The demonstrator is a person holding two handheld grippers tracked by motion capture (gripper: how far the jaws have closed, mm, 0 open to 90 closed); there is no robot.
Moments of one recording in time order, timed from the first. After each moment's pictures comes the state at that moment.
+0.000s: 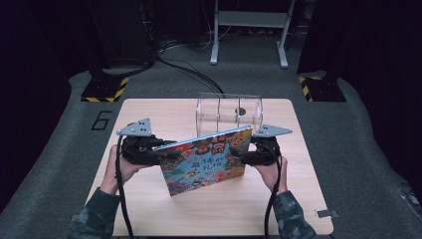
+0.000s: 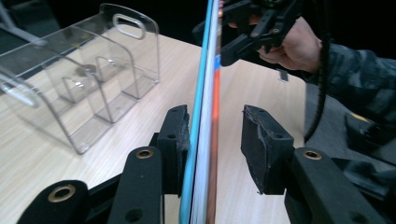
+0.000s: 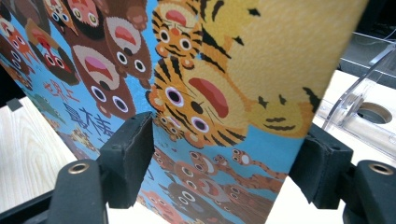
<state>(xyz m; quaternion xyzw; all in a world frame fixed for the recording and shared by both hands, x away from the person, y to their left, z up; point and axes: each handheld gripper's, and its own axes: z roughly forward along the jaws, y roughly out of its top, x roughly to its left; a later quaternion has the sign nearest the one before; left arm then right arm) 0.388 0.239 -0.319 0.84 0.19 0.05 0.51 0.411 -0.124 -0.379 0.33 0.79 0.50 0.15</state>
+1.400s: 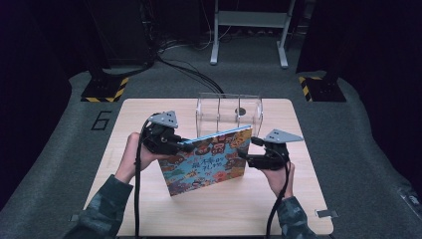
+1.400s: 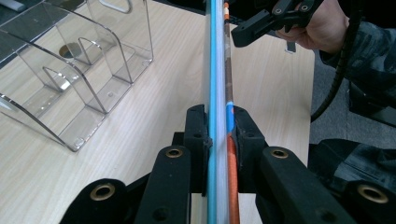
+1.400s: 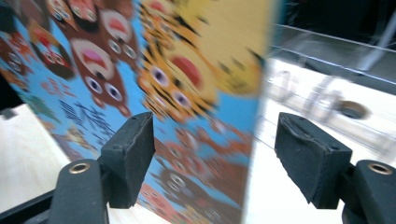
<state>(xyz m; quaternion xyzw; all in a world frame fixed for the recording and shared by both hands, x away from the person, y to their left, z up) 0.408 0.194 -0.307 0.89 0.18 0.04 0.43 0.395 -0.149 -0.386 0.35 0.76 0.52 0.18</state>
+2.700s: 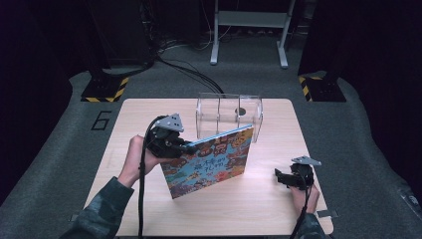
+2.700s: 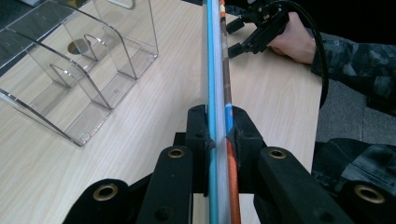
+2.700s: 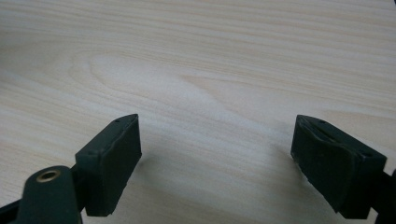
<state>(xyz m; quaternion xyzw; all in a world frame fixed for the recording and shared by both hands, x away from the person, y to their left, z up) 0.395 0.181 -0.301 0.89 0.19 0.07 0.41 0.406 -0.256 -0.526 0.56 0.72 0.34 0.24</state>
